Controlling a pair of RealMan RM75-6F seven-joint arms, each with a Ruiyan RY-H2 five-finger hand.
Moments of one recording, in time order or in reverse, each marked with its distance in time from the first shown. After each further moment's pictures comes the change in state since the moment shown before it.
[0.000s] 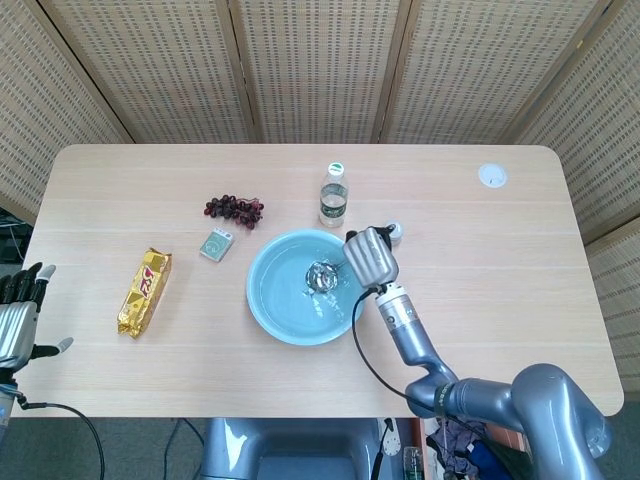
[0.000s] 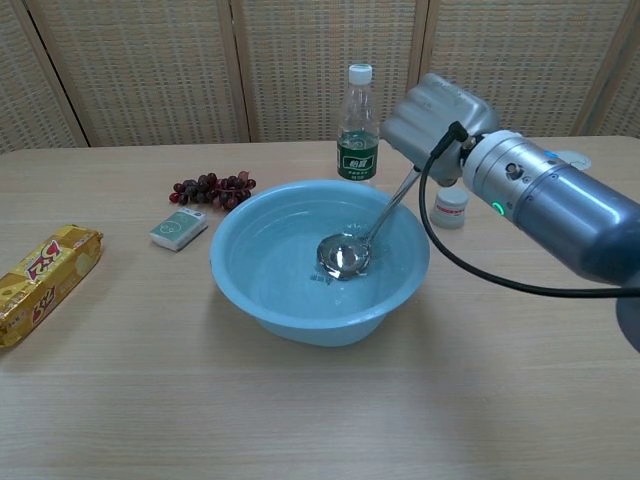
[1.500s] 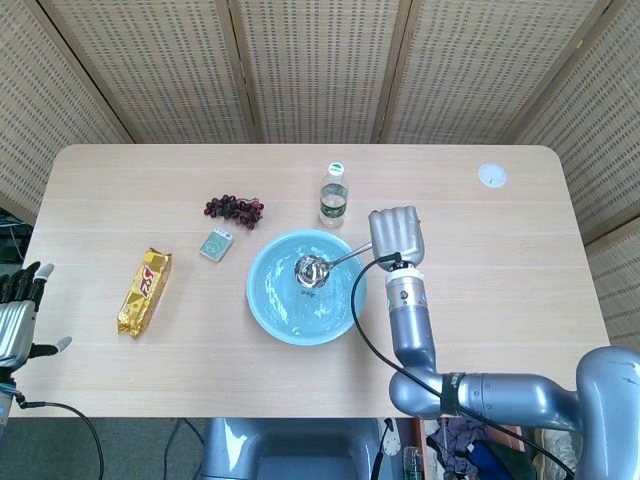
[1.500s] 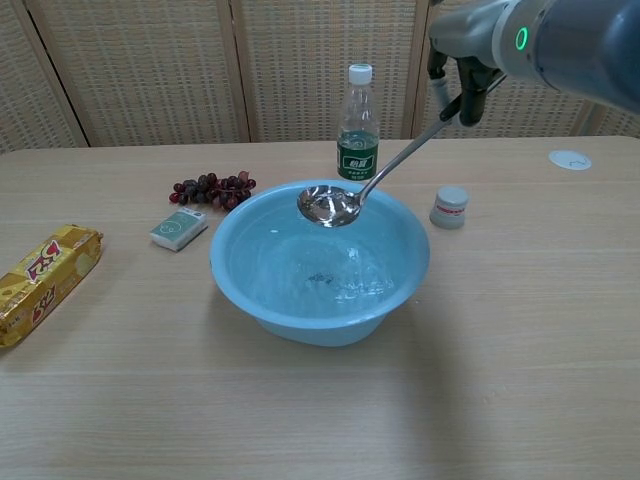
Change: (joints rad) left arm -0.007 0.003 0.003 0.004 -0.011 -0.001 -0.008; right arm 0.069 0.249 0.380 -0.579 0.670 0.149 -0.137
